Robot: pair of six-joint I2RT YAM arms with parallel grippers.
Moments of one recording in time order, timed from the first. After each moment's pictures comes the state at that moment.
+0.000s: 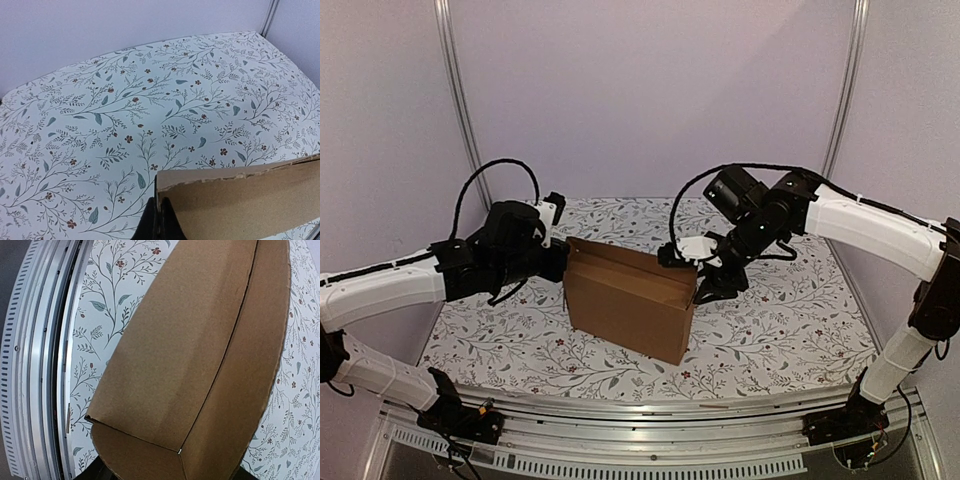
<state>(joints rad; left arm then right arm) -0.80 1.22 0.89 -0.26 -0.34 -0.25 0.84 1.64 1.53 -1.00 -0.29 -0.73</state>
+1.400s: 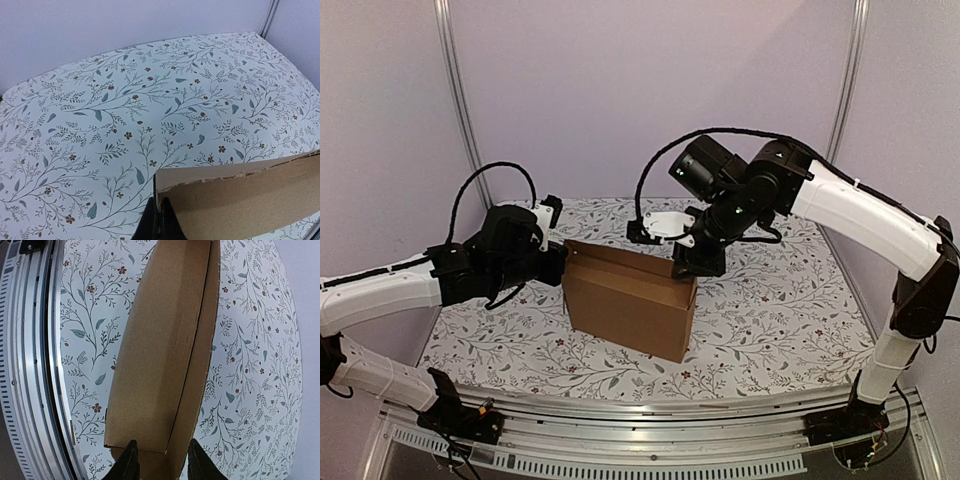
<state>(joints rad) -0.82 1.19 0.86 -0.26 -0.36 -0.27 1.01 1.77 1.92 -1.20 -0.01 -0.49</state>
